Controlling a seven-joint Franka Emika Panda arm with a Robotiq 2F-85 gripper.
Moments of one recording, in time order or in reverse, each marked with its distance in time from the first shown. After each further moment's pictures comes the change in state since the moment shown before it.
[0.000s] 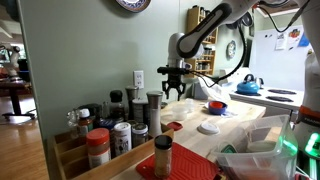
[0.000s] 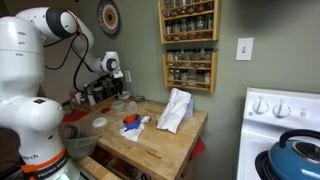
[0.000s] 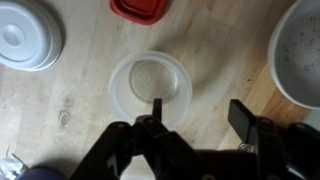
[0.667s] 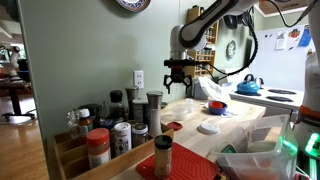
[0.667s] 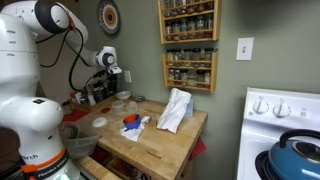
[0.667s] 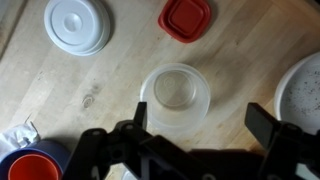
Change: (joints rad) arm -0.017 -0.090 0.032 -0.025 0.058 -0.132 -0.248
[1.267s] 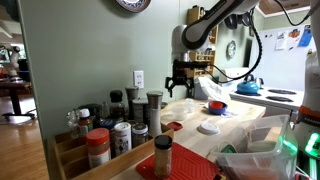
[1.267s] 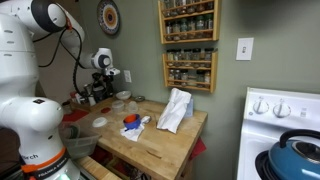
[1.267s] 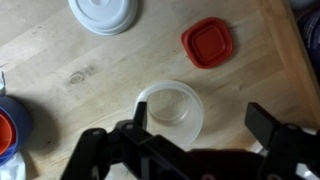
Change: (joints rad) arm 0.002 -0.035 0.043 -0.076 -0.005 0.042 -0.412
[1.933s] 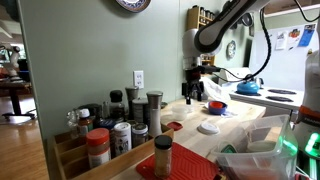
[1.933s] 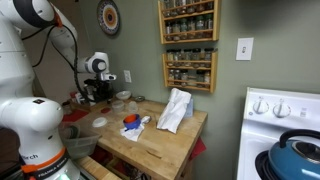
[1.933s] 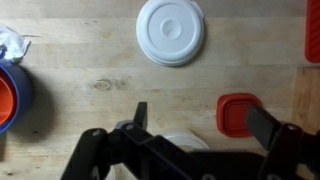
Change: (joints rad) arm -0.002 -0.117 0.008 -0.202 0.048 0.007 -0.500
